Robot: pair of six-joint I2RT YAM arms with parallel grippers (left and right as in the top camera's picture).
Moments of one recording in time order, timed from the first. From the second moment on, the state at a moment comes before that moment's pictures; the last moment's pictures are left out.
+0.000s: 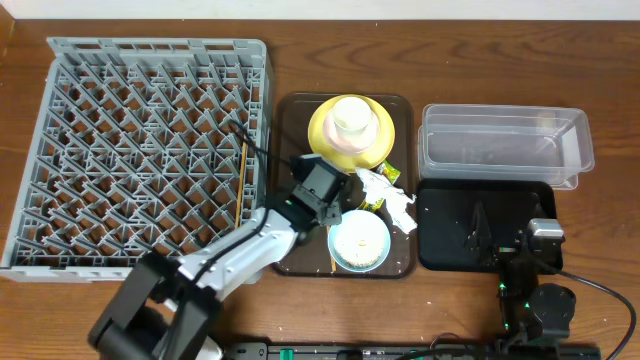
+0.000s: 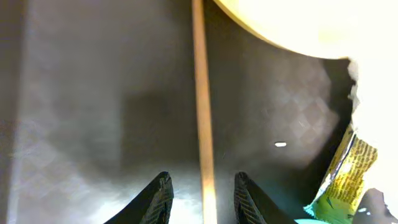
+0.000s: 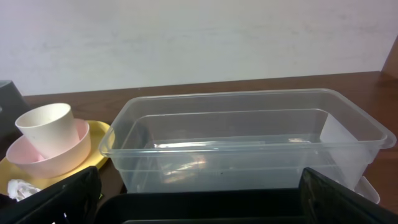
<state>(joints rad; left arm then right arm) -0.67 1.61 0.83 -0.32 -0.14 -0.75 -0.02 0.01 0.01 -0.07 -0.02 0.11</state>
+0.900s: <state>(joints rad) -0.72 1.73 0.84 -0.31 -0.30 -0.75 -0.02 0.01 0.01 -0.07 -0.02 0.11</state>
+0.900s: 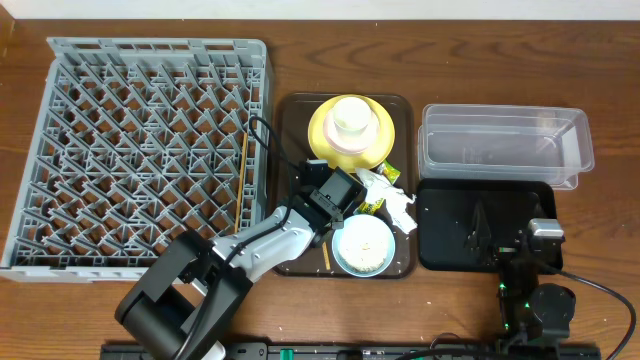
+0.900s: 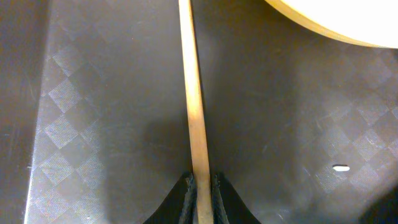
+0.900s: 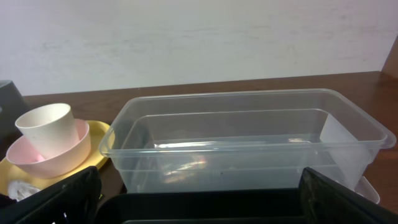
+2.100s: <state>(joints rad) -0.71 1.72 0.86 -0.40 -0.26 -0.76 -0.02 0.01 0.01 -0.07 -0.02 0.11</state>
